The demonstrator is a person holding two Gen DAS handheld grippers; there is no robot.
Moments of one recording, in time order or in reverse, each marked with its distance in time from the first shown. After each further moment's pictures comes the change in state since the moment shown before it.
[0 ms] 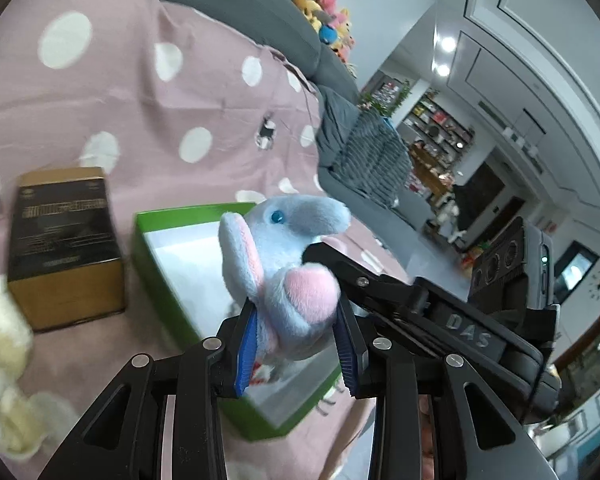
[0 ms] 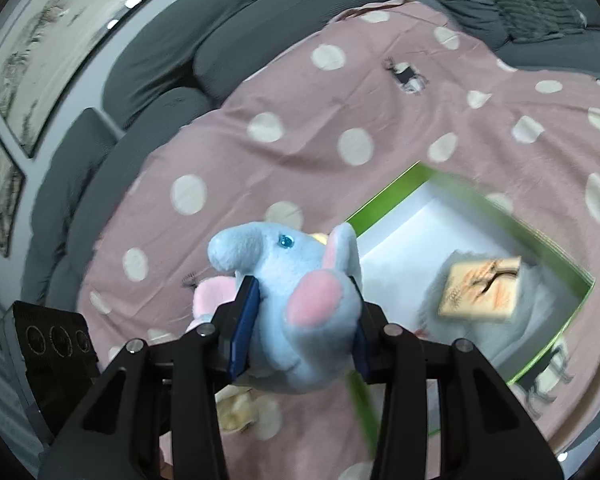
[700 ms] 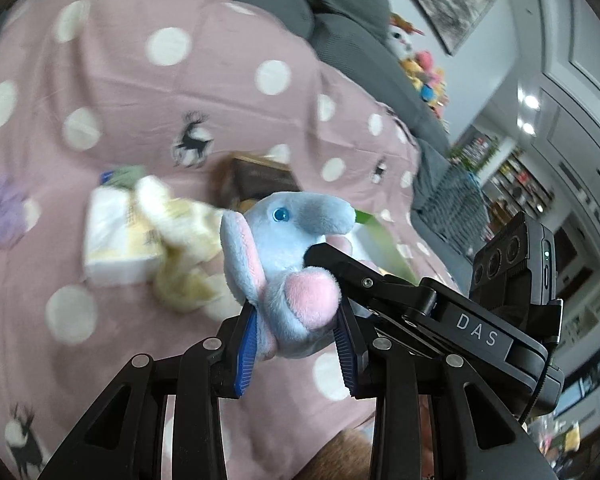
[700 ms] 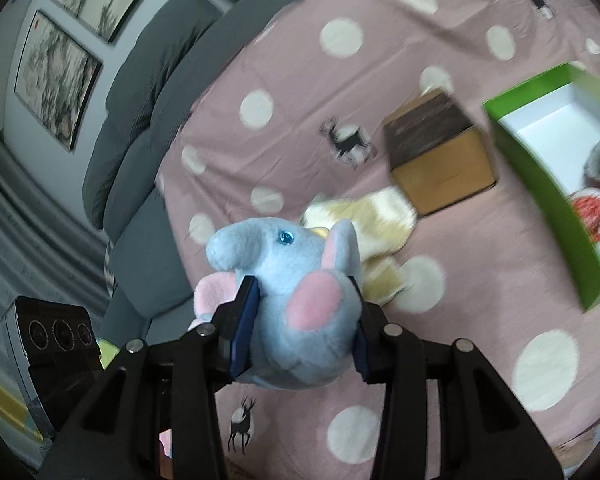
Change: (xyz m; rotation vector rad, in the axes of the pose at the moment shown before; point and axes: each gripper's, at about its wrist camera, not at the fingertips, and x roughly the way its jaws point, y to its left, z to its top) left arm -0.193 0.027 -0.100 -0.166 -0.166 0.329; right arm -0.002 0.129 -0.129 -0.130 0.313 0.302
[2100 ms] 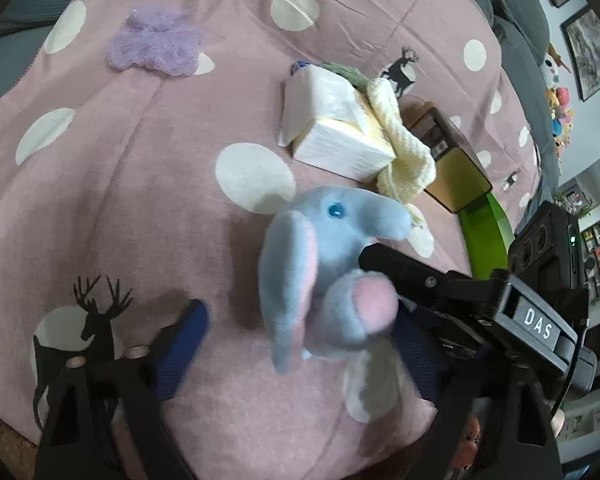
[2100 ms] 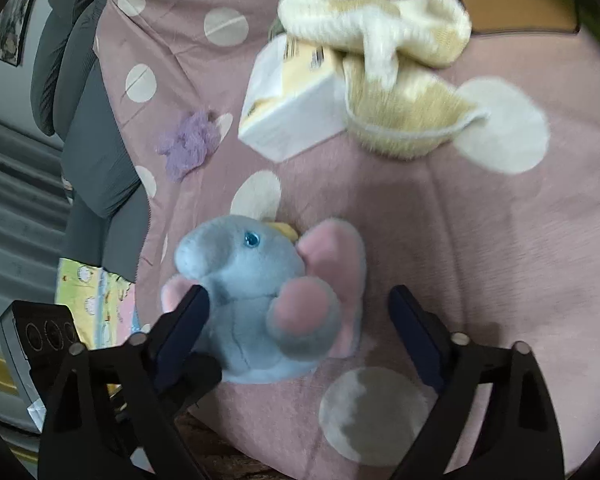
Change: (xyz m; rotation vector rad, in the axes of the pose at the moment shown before) left arm -0.018 0.158 -0.097 -0.389 0.126 0.290; right arm 0.148 -0.001 -0.094 -0.008 0.489 -0.092
